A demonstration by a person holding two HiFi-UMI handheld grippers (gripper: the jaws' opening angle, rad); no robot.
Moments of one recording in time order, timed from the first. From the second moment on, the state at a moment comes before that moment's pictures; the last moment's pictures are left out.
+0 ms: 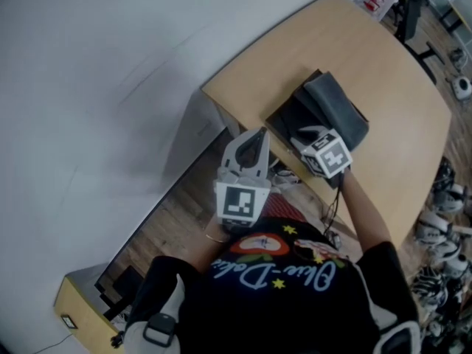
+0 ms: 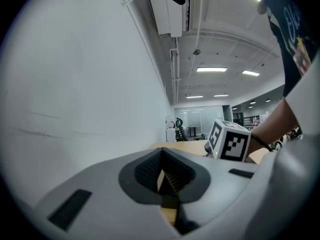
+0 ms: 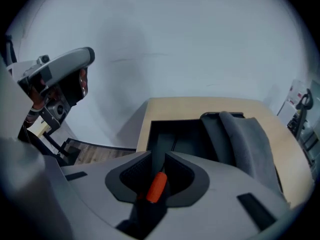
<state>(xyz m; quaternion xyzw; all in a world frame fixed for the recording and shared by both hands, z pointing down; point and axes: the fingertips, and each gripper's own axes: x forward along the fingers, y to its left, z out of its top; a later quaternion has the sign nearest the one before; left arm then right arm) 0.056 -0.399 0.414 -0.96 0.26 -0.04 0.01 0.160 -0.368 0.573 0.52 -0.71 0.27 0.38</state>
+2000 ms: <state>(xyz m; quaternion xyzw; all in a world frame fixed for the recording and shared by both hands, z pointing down) 0.046 -0.408 0.411 -0.95 0.32 -0.04 0.00 0.188 -0.379 0.588 0.57 -0.68 0.32 0.34</state>
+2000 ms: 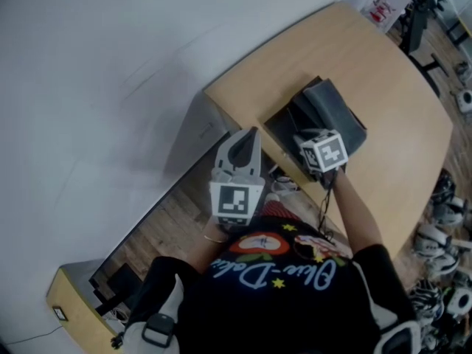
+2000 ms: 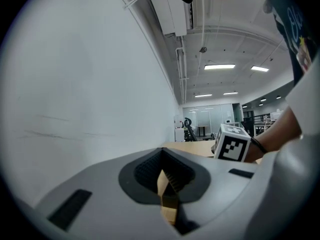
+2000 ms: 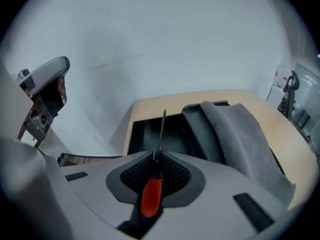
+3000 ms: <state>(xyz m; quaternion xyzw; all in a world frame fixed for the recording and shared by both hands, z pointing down) 0.104 -0.388 0.389 -0.97 0.24 -0.05 0.03 0.202 -0.337 0.426 0.70 -0.69 0.16 0.11</state>
